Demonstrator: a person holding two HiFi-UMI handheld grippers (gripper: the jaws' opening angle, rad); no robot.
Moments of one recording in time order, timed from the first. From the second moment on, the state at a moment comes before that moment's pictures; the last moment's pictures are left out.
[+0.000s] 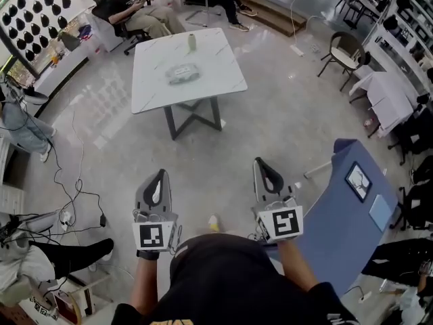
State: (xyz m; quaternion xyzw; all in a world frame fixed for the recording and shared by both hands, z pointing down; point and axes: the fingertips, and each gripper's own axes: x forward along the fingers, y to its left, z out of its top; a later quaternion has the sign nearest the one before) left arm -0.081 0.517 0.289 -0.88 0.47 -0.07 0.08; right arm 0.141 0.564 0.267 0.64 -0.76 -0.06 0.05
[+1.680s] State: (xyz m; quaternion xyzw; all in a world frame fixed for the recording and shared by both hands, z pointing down) left arm -0.074 0.445 0.278 -0.89 0.44 -0.01 0.09; right arm 0.136 0.494 0.279 0.64 -0.76 -0.04 0.06
